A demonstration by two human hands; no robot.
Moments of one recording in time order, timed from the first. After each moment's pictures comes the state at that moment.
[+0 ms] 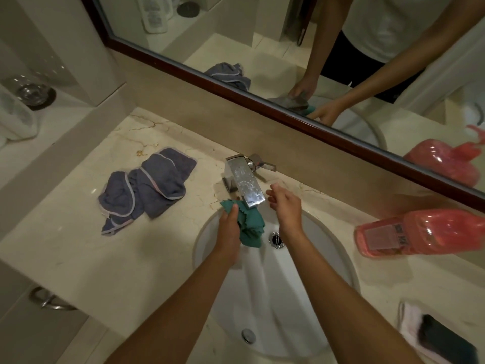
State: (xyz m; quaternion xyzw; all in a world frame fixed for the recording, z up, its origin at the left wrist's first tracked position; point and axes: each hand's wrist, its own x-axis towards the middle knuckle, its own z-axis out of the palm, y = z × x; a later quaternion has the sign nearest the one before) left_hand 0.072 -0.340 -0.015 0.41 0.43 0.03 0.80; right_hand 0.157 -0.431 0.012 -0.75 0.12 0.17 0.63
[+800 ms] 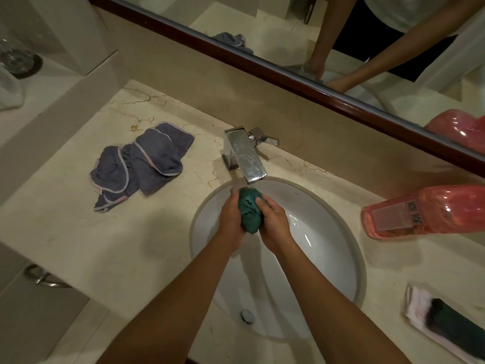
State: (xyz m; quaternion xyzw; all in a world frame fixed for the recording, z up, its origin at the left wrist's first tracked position) left_hand 0.064 -0.355 -0.047 0.36 0.44 -0.01 0.82; right_hand 0.097 -0.444 -0.041 -0.57 0.15 0.31 0.74
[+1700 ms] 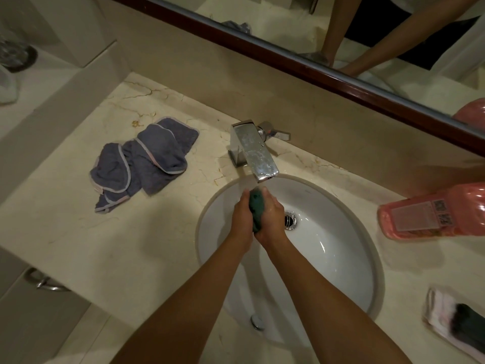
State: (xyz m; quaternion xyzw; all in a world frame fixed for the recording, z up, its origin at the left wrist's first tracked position) left_hand 0.069 -0.358 -0.069 0.39 0.45 -0.01 0.80; right_hand 0.095 -0.406 -0.075 -0.56 0.25 0.25 0.75
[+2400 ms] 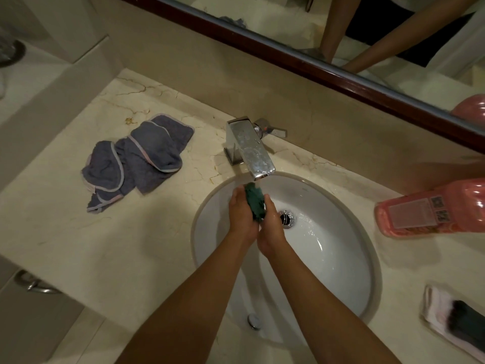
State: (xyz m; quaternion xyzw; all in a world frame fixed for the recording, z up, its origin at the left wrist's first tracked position) left_hand 0.086 -0.366 -0.086 0.35 0.47 0.06 0.81; right_hand 0.088 -0.425 -0.088 -0.52 0.28 0.33 0.74
